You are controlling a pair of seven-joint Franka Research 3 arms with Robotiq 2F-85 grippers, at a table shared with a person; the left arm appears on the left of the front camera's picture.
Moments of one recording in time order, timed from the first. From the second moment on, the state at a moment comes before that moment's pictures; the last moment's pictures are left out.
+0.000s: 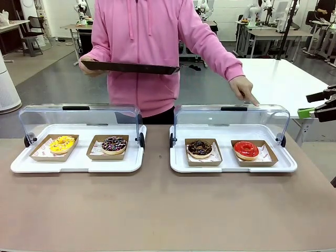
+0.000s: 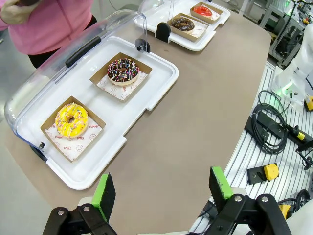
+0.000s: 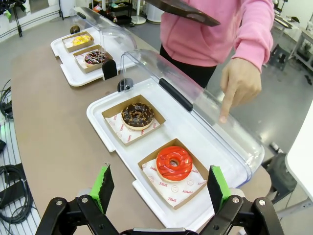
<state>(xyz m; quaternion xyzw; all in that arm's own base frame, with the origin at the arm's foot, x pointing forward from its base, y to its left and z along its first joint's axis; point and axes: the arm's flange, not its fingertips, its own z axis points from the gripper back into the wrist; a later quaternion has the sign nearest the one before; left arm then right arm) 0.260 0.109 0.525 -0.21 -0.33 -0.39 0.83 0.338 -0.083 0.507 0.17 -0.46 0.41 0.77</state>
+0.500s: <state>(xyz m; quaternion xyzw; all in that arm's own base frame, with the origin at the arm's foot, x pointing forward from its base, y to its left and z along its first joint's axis) 0.260 0.109 0.525 -0.21 -0.33 -0.39 0.83 0.338 -0.083 0.507 0.17 -0.46 0.41 0.77</state>
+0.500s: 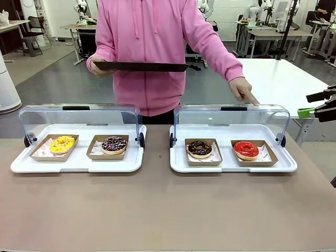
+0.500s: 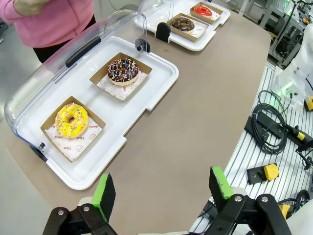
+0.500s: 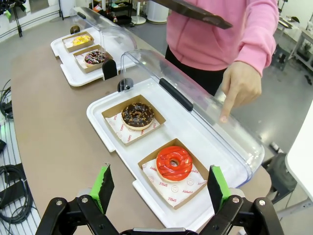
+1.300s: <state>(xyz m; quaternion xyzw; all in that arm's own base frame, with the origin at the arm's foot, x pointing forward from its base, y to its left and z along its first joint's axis) 0.260 0.108 0.526 -0.21 -0.33 -0.39 0.83 0.394 0.045 0.454 0.01 -0.21 0.63 0.75</state>
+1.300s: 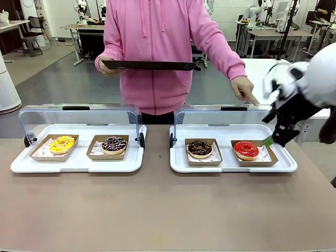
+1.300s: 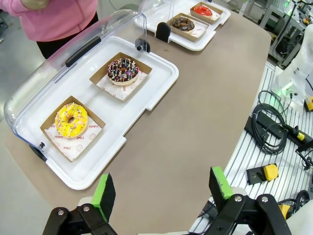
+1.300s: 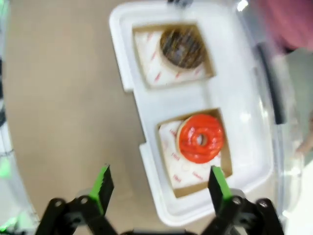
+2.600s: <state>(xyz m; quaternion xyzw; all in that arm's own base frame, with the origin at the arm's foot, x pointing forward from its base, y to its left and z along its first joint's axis) 0.260 0.108 0.526 -0.22 -0.33 -0.39 0.83 0.465 -0.001 0.348 -0.05 -0.11 0.67 0.74</state>
